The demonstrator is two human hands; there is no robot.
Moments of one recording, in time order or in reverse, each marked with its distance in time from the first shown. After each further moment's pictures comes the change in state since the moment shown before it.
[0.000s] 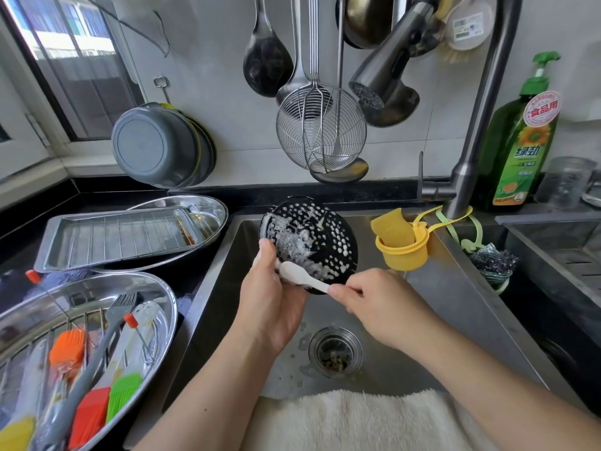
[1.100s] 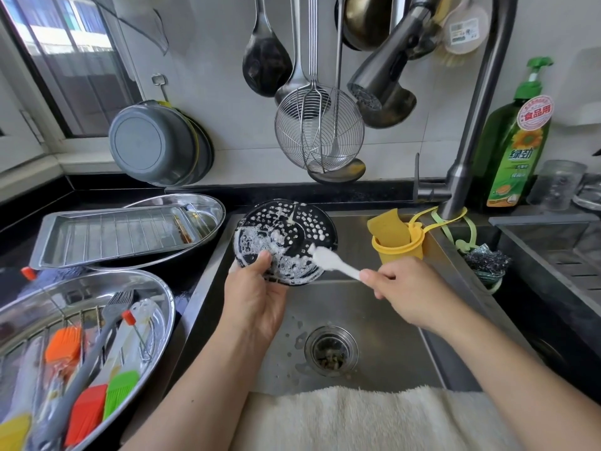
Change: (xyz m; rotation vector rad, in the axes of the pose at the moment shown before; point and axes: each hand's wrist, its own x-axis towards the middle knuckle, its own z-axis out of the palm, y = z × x) left_hand 0.009 0.008 -0.011 -0.112 0.179 0.080; right_hand 0.004 0.035 -0.024 0.057 0.033 0.234
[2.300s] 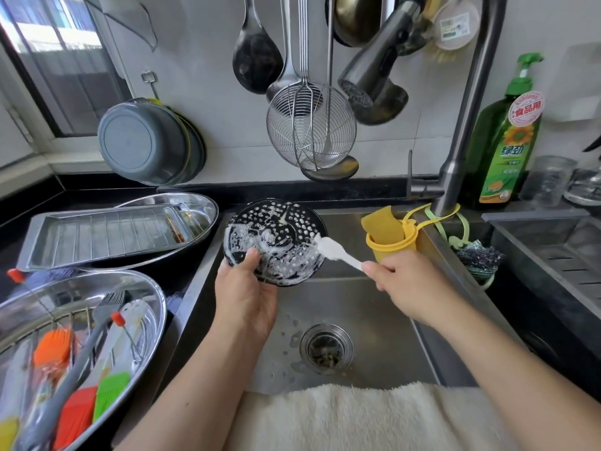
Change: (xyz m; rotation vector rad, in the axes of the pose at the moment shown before) left_hand -0.001 0.000 0.002 0.052 0.105 0.066; right_hand 0.000 -0.001 -0.003 -0.018 0.007 0.034
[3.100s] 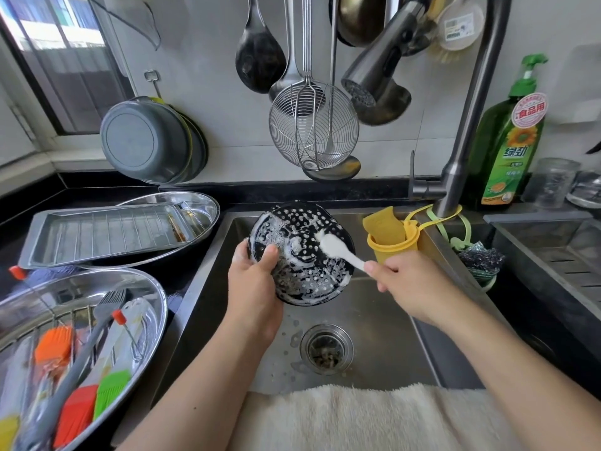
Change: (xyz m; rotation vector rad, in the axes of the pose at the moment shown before) left_hand -0.018 0.000 0.008 0.289 -0.139 0.050; right_hand 0.005 0.008 -0.002 0.001 0.004 -0.004
